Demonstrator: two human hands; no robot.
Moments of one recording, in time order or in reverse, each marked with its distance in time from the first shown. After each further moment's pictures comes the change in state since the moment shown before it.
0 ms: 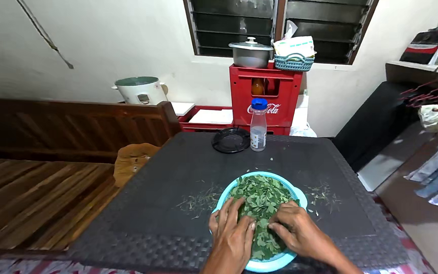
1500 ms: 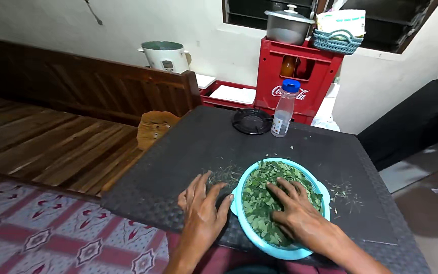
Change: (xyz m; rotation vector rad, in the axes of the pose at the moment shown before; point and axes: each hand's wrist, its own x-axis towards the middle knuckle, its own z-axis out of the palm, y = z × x) left_hand -0.010 -0.080 -0.034 0.148 0.230 -0.258; right_hand 0.035 -0.014 0.018 -0.414 -0.373 -0.117
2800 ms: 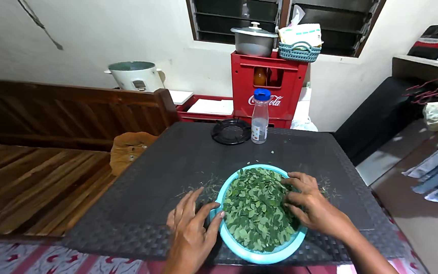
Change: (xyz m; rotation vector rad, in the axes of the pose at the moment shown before) left_hand -0.008 0.012 0.007 -0.092 -0.056 0.089; right_hand -0.046 0.049 -0.033 0.139 0.256 0.213
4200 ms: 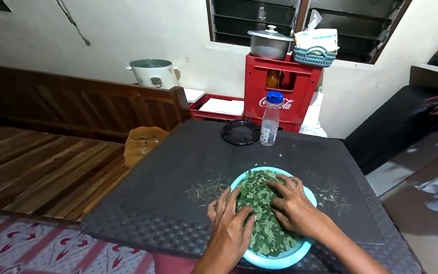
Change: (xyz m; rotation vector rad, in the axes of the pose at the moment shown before) left_hand -0.001 0.045 0.030 -0.017 -0.070 0.078; right_hand 0.033 -0.015 0.042 -0.133 -0.129 -0.105
